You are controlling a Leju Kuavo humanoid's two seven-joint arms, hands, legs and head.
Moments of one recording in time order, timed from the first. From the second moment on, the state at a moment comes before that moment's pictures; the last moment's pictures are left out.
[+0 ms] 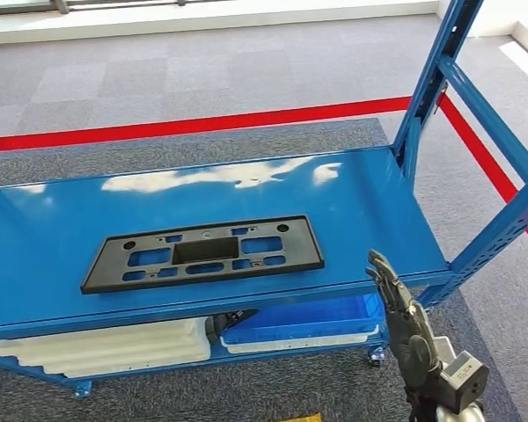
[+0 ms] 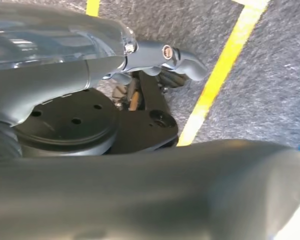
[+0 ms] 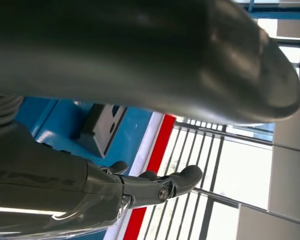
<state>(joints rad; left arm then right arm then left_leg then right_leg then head) -0.09 -0.20 1.39 -0.23 -0.87 -0.23 -0.27 0.23 -0.10 0.00 -1.83 0.13 0.34 -0.54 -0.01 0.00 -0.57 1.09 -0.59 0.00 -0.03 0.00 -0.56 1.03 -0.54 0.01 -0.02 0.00</state>
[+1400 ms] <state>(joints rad) -0.08 -0.17 1.39 -0.23 -0.87 -0.20 -0.28 0.02 -0.22 0.11 -1.70 0.41 0.13 -0.37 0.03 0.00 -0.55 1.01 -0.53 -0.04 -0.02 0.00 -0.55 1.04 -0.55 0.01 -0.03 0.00</state>
